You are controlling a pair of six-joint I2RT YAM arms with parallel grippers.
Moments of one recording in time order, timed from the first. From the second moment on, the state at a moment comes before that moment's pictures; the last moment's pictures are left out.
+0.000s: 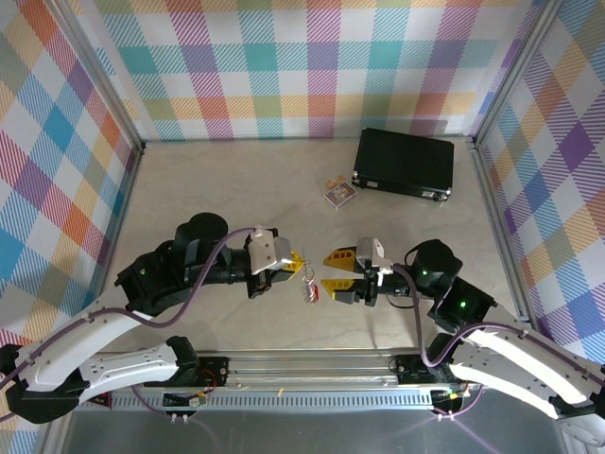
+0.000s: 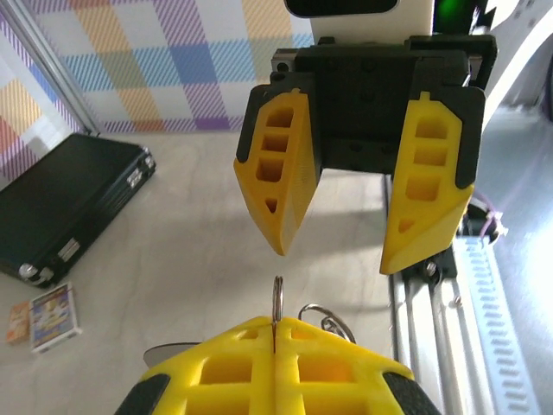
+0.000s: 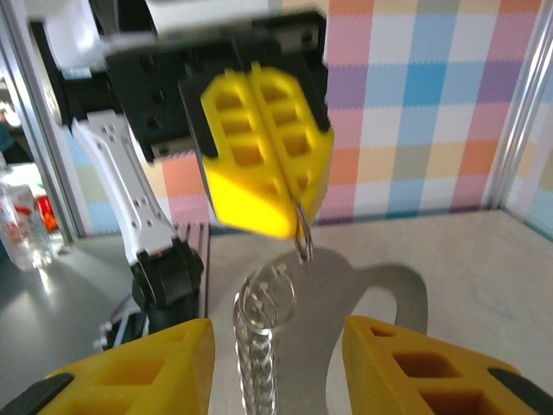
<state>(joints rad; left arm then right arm) -0.97 0.93 1.17 -0.64 0.32 0.33 0.91 0.70 0.68 -0.03 -0.52 -0.05</state>
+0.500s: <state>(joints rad) -1.10 1.05 1.21 -0.85 0.14 0.48 0.91 0.69 0.65 -0.09 -0.53 -0.19</state>
